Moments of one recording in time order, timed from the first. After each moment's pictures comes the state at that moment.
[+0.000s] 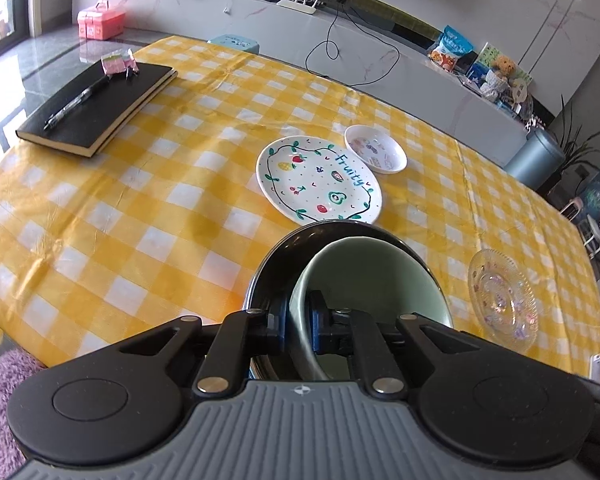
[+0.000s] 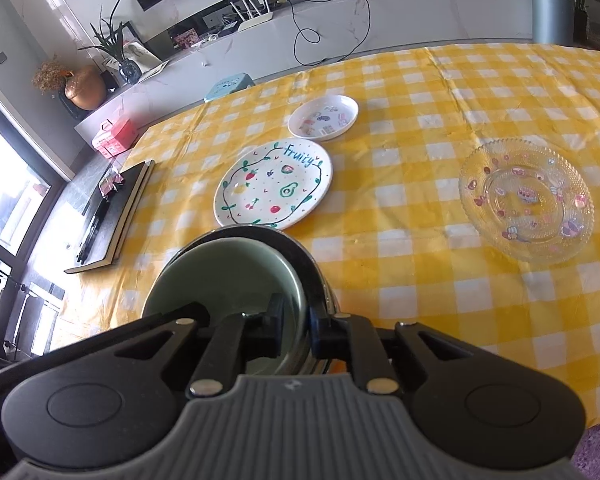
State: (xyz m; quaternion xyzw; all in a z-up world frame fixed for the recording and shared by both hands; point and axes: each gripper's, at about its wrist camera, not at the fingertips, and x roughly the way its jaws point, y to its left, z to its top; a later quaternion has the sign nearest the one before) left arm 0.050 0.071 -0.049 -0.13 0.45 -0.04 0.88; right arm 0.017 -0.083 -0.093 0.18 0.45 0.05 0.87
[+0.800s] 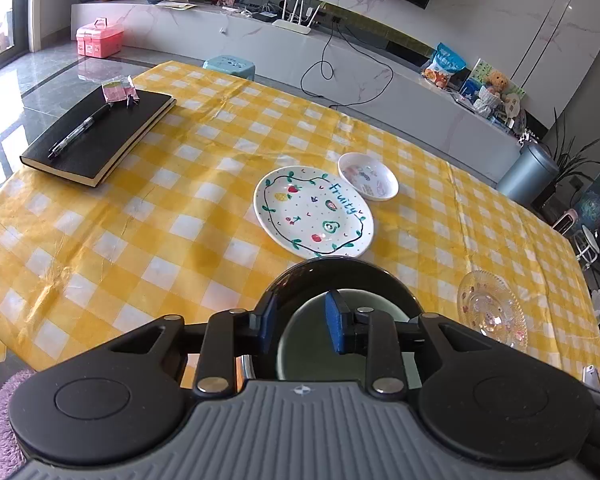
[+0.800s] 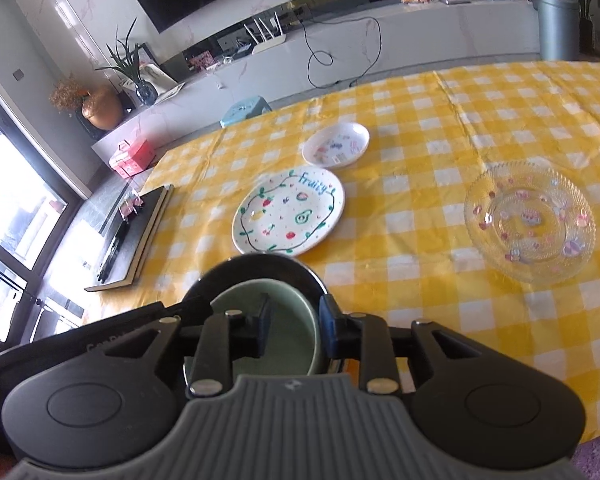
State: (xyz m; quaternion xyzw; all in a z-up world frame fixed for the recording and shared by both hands) left arm 0.049 0.076 -0.027 -0.14 0.43 -0.04 0.89; right arm 0.011 -0.090 -0.077 0.19 0.41 0.06 0.89
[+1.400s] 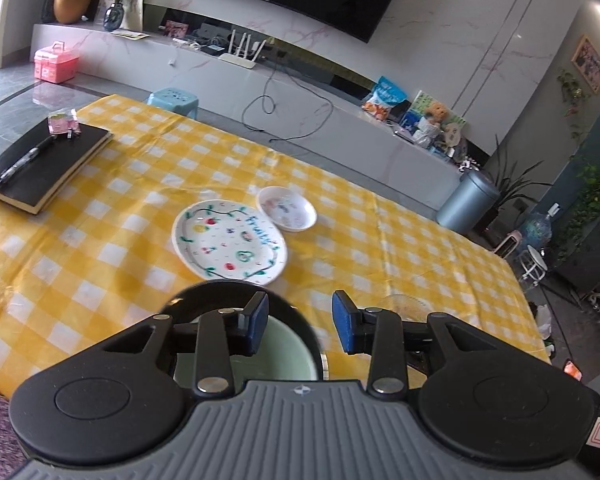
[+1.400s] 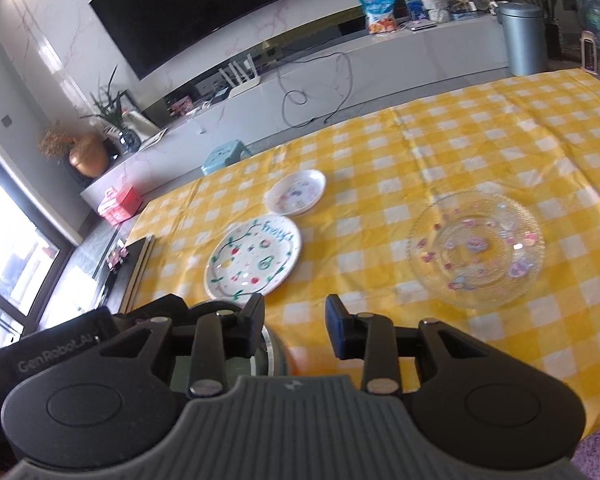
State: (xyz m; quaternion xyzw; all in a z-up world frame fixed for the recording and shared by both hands) left arm 0.033 0.038 -0.003 -0.17 0.36 -0.12 0.91; right arm -0.009 -0.145 -0.061 0.22 0.37 0.02 0.90
